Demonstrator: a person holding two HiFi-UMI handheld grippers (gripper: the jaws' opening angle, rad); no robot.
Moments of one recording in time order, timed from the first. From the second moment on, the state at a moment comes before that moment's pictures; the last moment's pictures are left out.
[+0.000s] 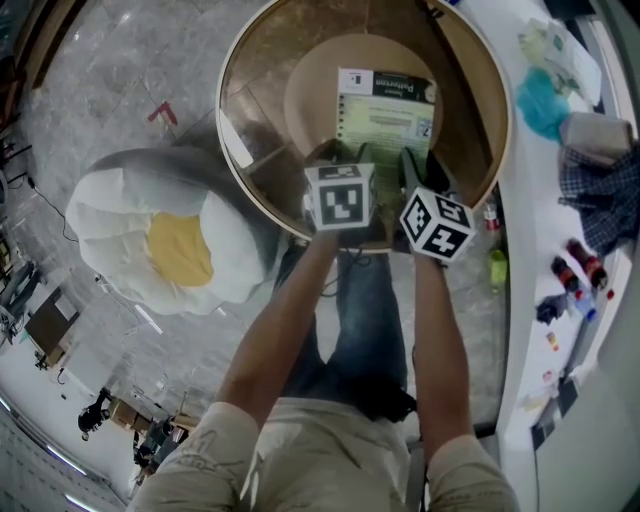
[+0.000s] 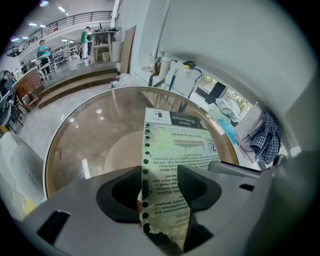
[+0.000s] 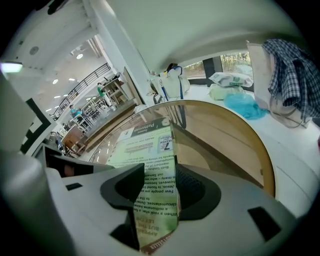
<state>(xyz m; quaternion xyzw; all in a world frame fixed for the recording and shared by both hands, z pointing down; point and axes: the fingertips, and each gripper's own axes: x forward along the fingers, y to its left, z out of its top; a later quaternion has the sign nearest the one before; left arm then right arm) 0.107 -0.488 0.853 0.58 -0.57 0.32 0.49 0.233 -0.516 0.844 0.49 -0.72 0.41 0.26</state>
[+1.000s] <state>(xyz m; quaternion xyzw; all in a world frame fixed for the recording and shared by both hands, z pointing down) 0.066 -0.563 0.486 0.70 -0.66 0.16 0.20 0.207 -0.583 0.472 0.52 -0.83 0.17 0.12</state>
